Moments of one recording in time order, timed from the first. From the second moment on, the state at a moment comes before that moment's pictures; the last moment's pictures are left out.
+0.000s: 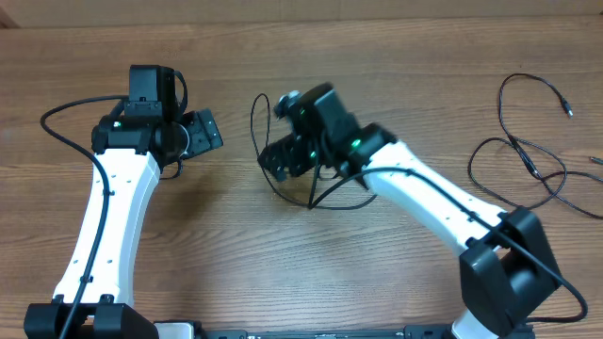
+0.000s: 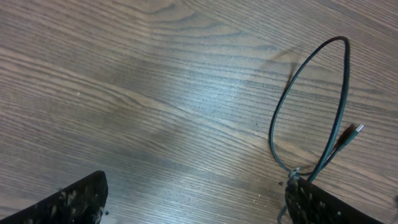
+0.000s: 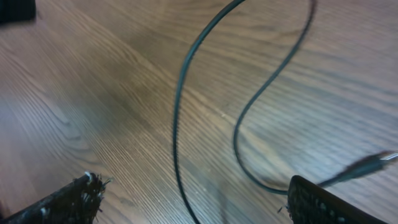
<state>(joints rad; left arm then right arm) -0.03 1.51 1.33 -0.94 0.01 -0.41 0.67 1.81 1.34 -0.41 -0.28 0.17</state>
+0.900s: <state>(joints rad) -0.03 1.51 1.33 -0.97 0.00 -0.42 0.53 1.79 1.36 -0.54 0.09 0.34</state>
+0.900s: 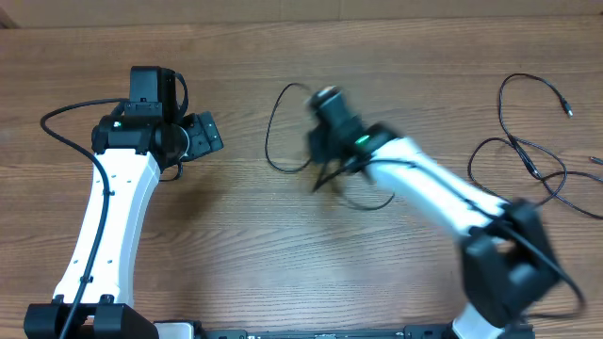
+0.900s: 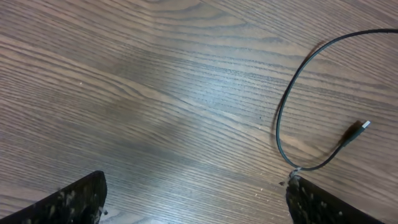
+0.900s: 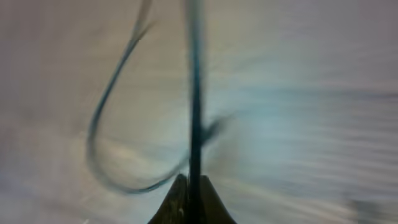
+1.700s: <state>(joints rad) -0.03 1.51 1.33 -0.97 0.00 -0.42 -0.39 1.48 1.66 -0.72 0.20 0.24</state>
